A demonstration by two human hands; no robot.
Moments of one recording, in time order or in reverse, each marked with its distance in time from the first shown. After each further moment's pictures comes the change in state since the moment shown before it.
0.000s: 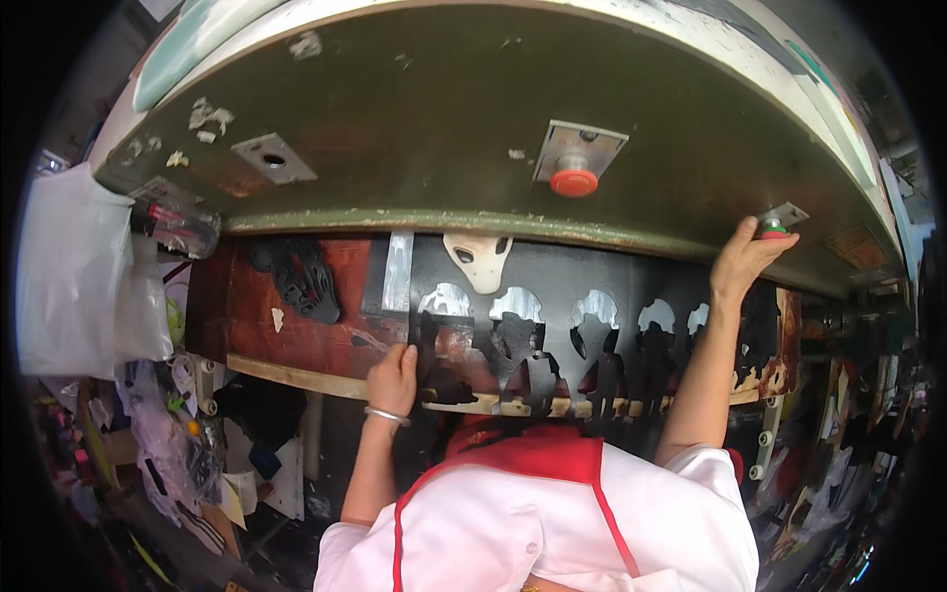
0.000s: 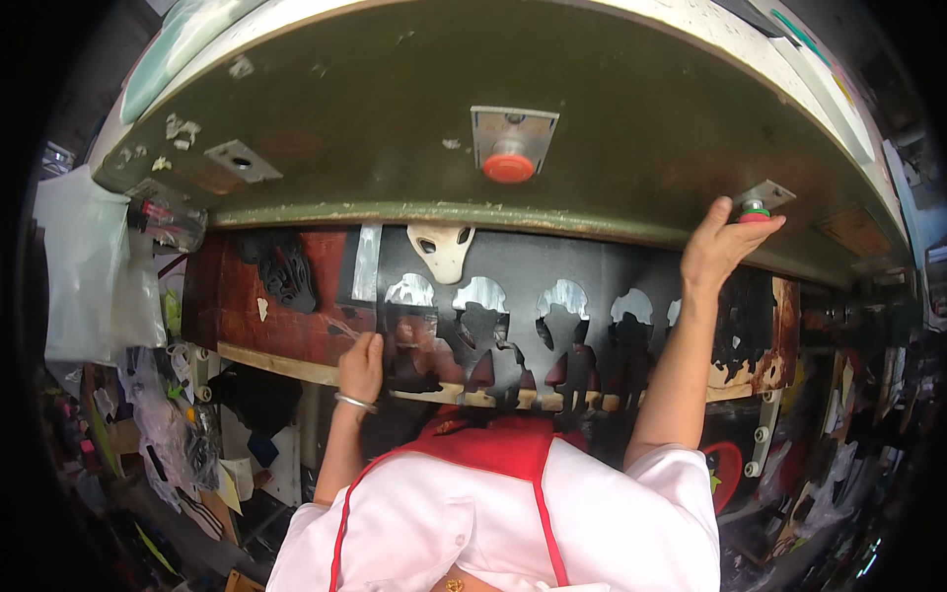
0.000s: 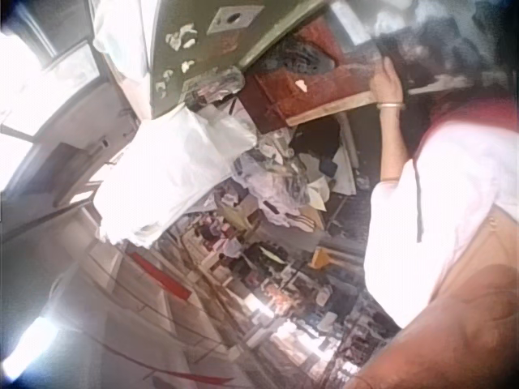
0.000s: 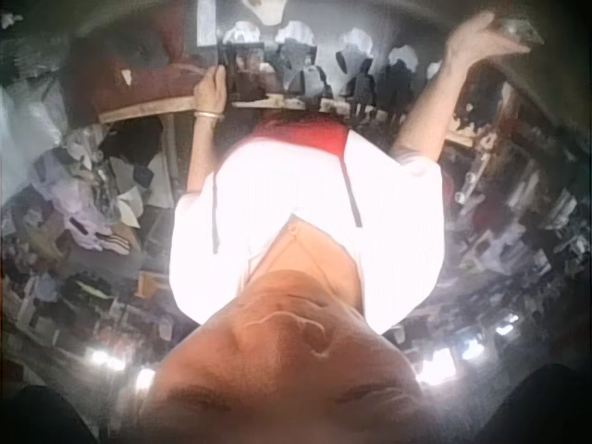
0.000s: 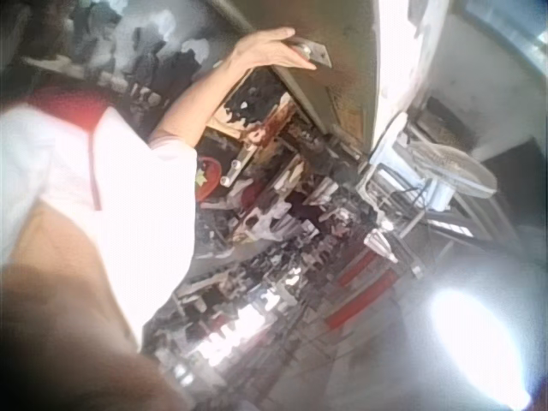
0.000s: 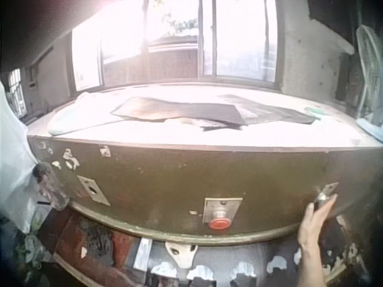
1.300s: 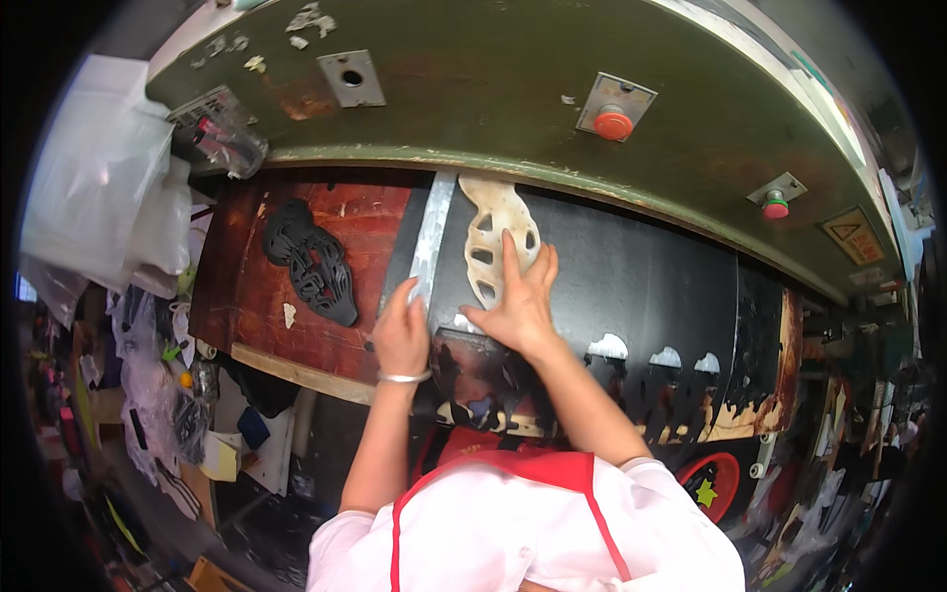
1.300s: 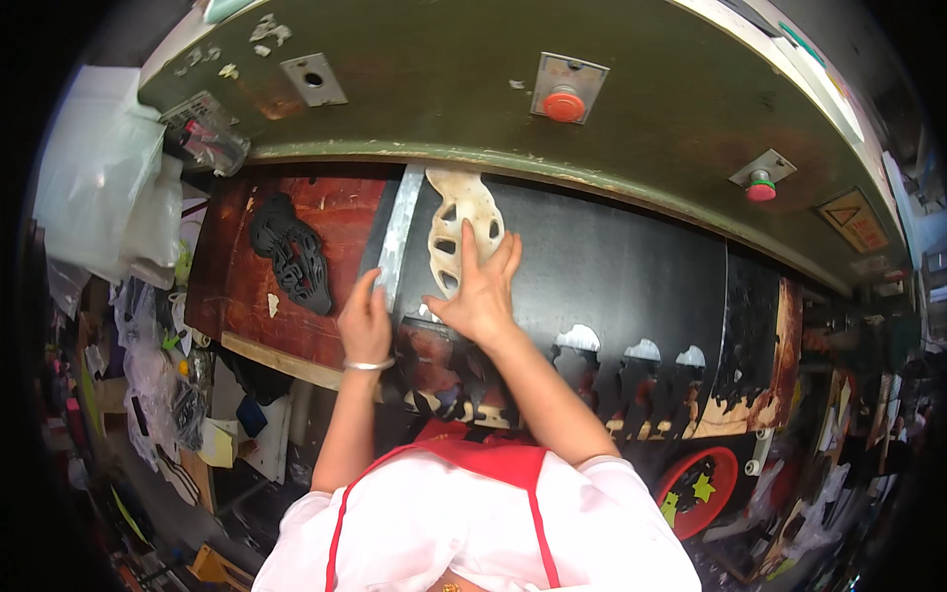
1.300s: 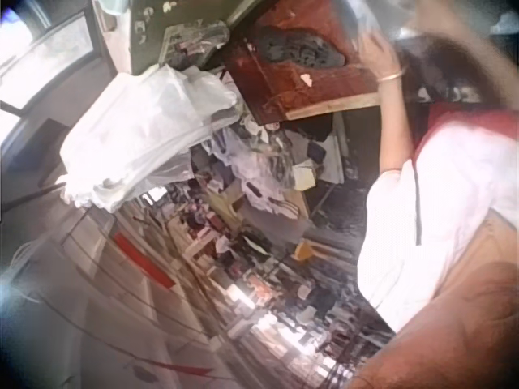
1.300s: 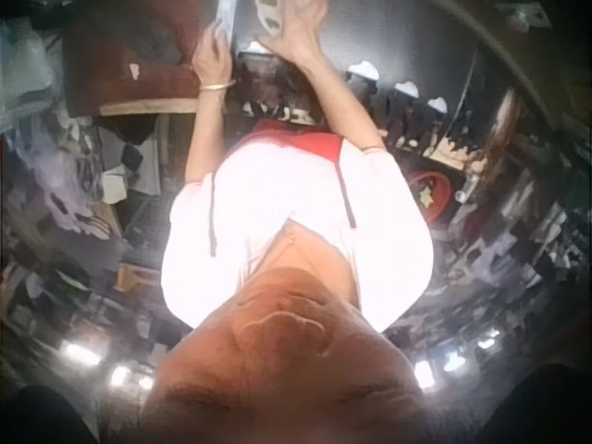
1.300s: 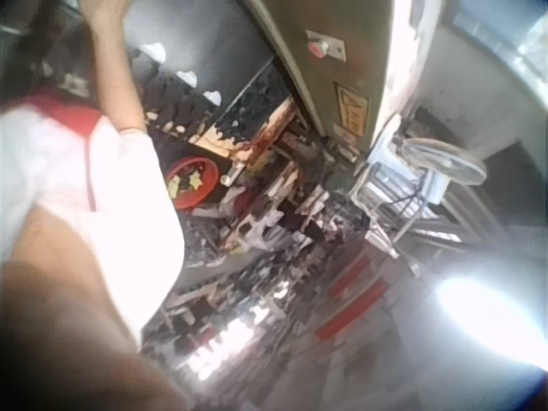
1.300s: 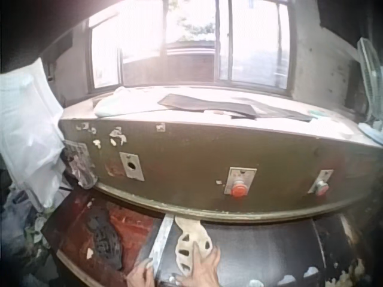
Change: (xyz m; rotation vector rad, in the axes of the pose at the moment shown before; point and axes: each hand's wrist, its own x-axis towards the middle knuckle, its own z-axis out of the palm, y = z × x) left_hand -0.031 0.012 -0.023 -0.253 0.401 0.161; right_hand -0.258 -0.167 -0.003 0.175 -0.944 -0.196
